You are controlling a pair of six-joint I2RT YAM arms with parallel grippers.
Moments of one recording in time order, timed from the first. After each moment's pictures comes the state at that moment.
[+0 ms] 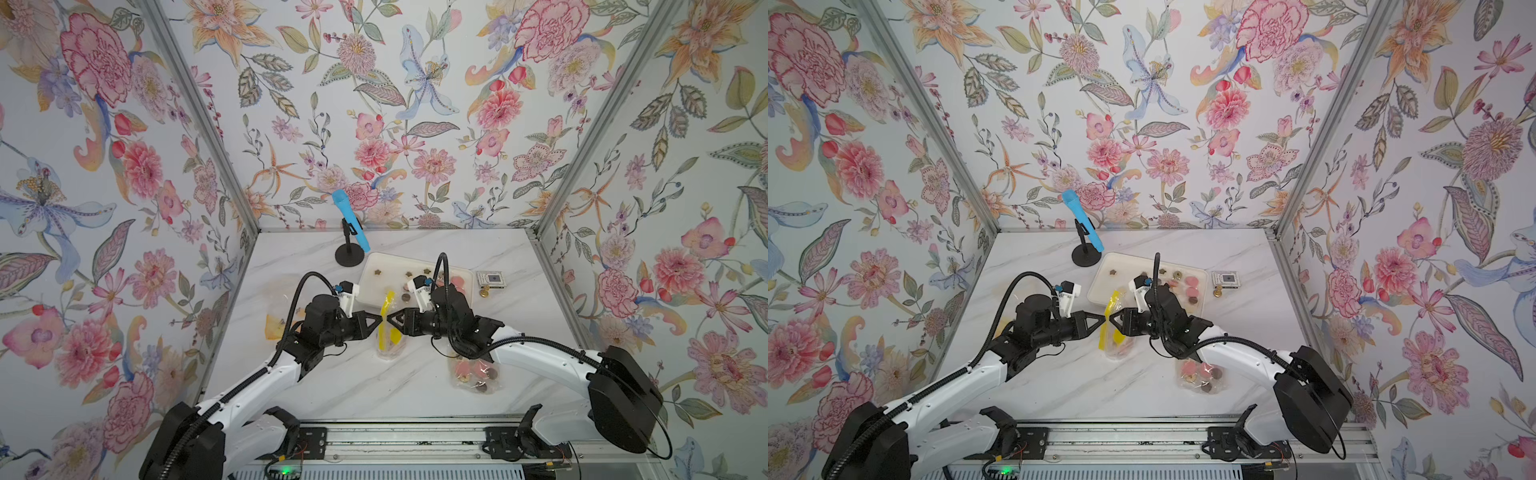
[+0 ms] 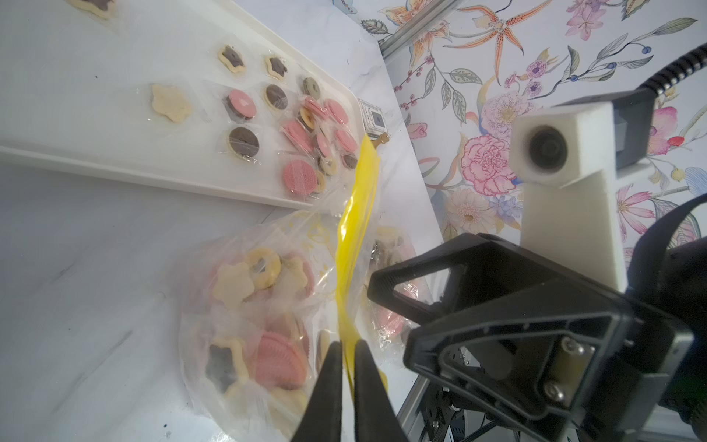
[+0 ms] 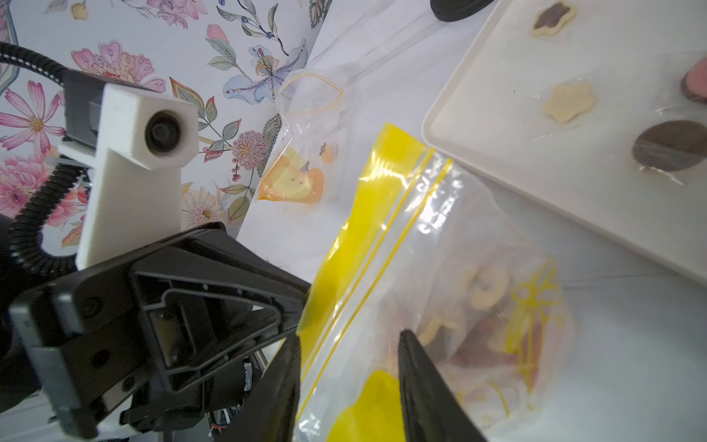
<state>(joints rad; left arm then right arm) -0.52 1.10 0.56 0.08 0.47 -0.74 0.84 1.41 0.84 0.08 -0.28 0.72</state>
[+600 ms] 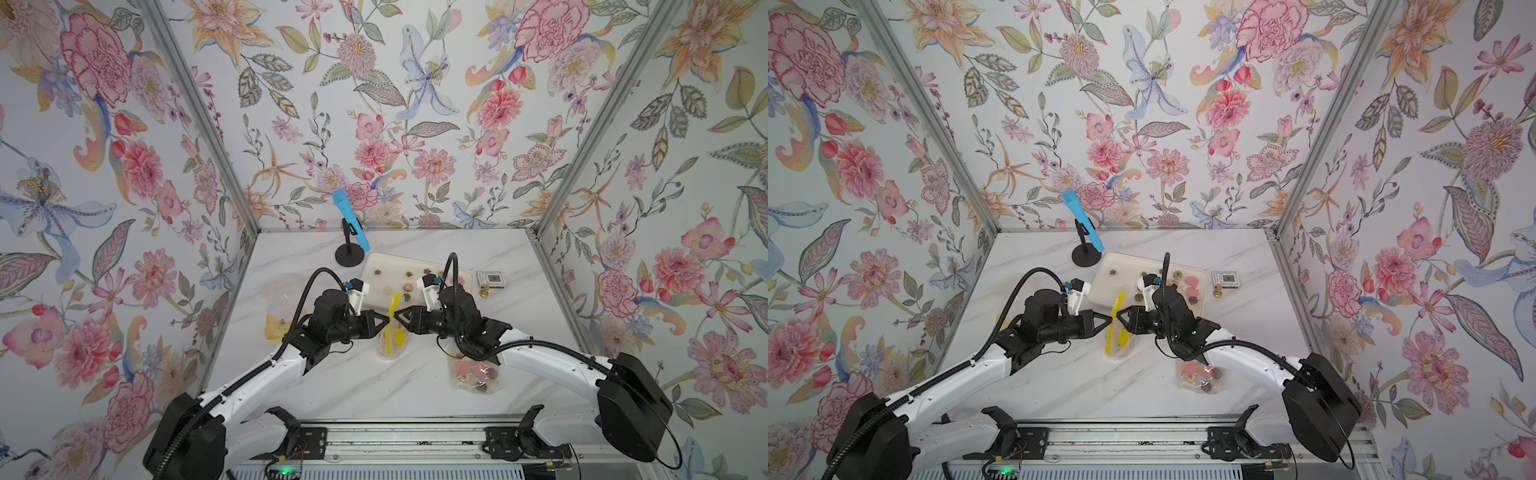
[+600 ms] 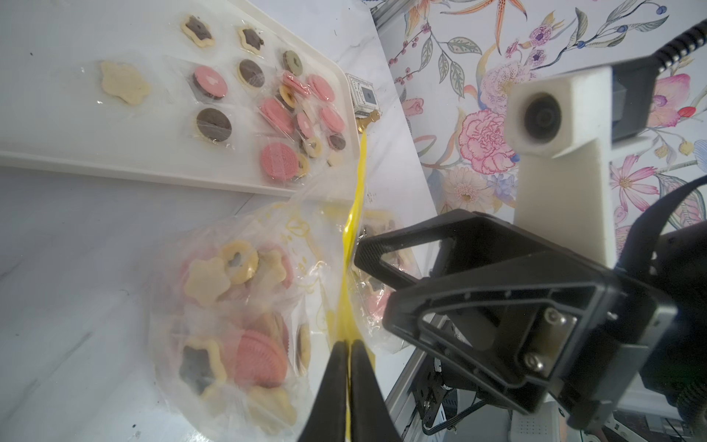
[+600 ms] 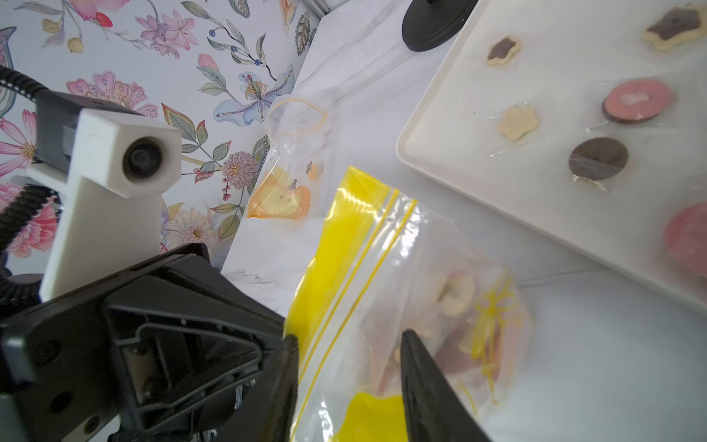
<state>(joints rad) -0.58 1.14 0.66 -0.02 0.46 -0.72 0.80 1.34 0.79 0.08 -0.23 0.73</state>
